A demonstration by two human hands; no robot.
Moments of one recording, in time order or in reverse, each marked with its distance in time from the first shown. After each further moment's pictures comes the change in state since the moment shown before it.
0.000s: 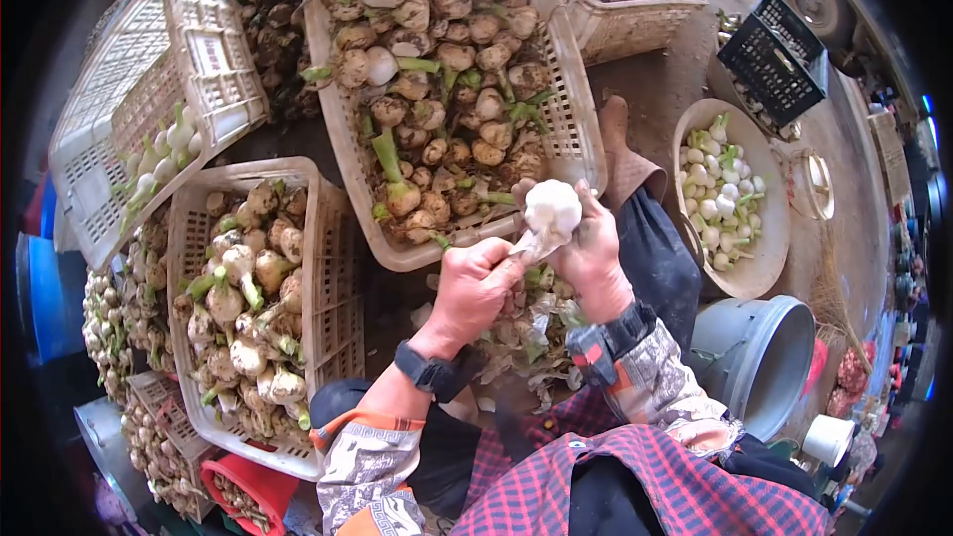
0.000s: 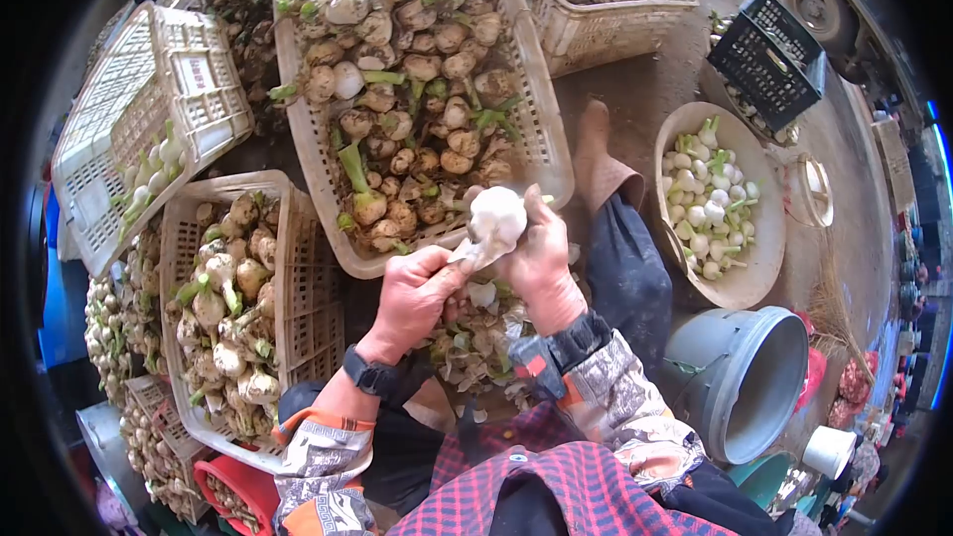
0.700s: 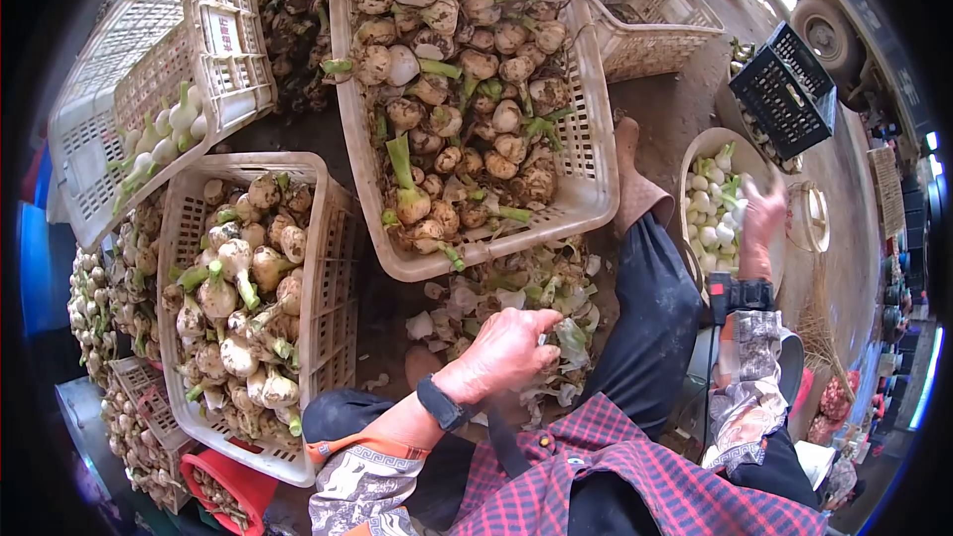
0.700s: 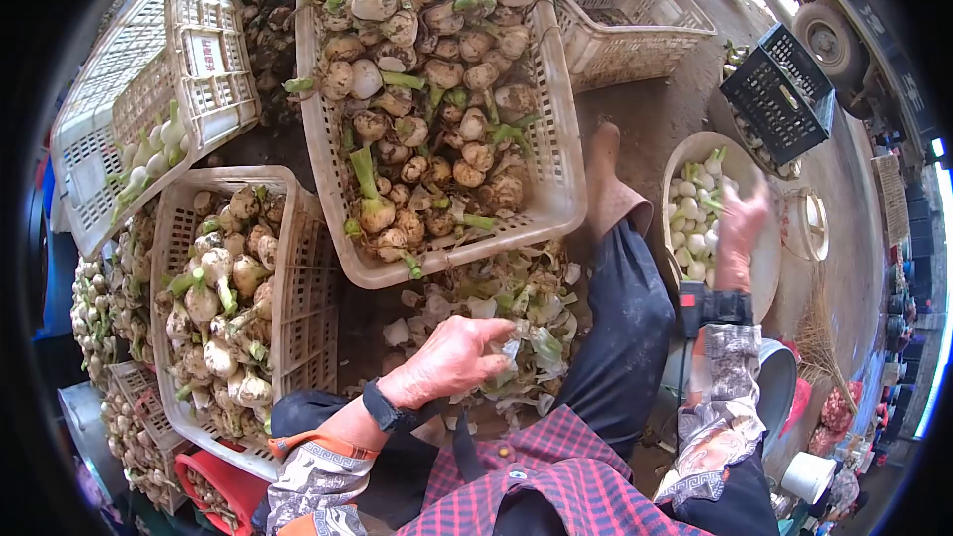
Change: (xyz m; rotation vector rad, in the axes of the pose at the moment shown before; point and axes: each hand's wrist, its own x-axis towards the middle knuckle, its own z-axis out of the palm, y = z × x) left_hand -0.016 -0.018 0.015 0.620 -0.343 0.069; right_hand -0.033 -0.243 -0.017 -1.758 0.696 -1.347
